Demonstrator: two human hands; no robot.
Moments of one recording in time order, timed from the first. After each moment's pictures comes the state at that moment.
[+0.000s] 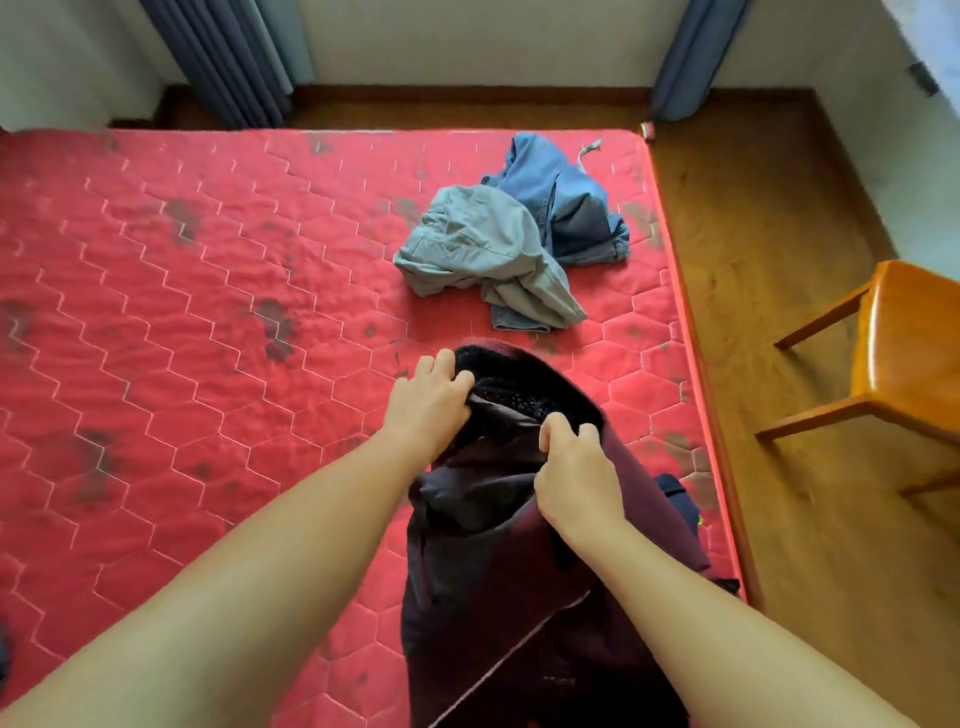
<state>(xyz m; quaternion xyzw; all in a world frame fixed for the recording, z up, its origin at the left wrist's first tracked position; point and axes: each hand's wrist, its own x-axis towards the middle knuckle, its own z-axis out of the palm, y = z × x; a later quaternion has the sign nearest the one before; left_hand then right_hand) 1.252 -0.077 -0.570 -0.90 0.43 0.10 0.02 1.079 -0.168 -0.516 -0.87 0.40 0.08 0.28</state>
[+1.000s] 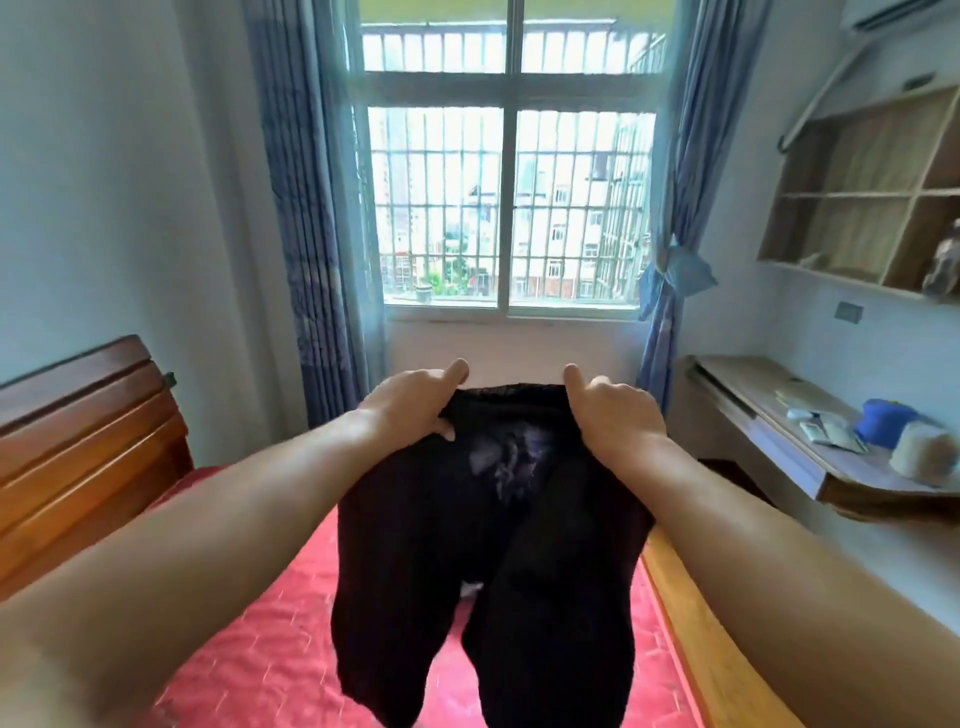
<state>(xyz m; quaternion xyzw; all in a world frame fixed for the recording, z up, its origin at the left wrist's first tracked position) 1.248 0.051 -0.040 -0.85 0.50 -0.13 -0.08 1.065 -0.140 -0.031 -0.95 0.22 -0.17 -0.14</state>
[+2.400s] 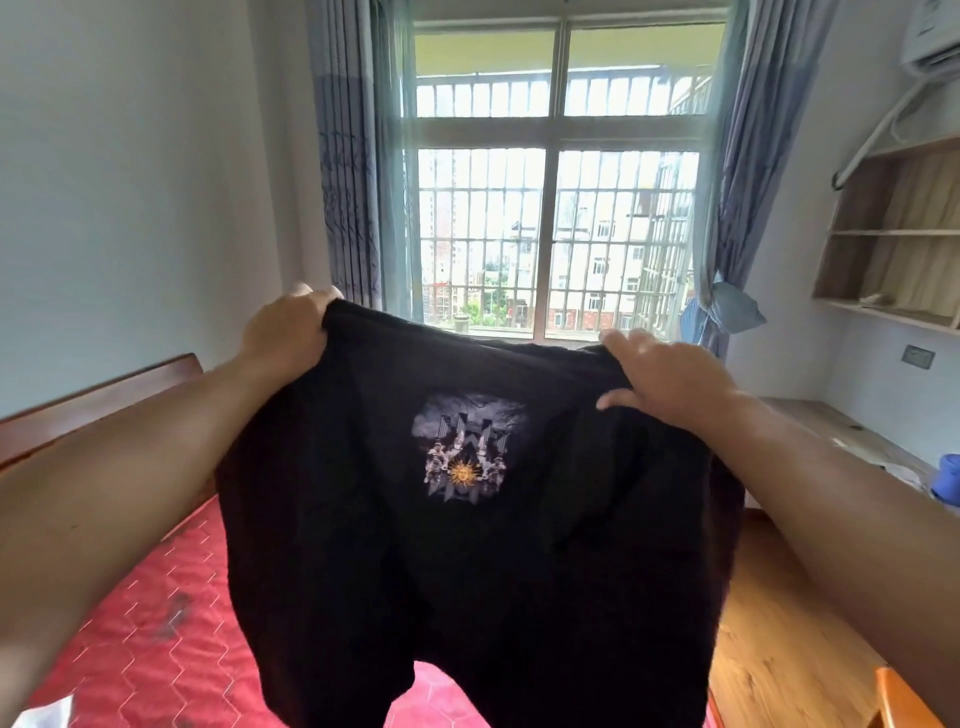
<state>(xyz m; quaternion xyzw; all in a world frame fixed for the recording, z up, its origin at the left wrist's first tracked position) 1.326 0.164 0.043 -0.90 0.26 -0.31 -0.16 1.089 -0.221 0.027 -0.94 0.06 -0.24 -0.24</state>
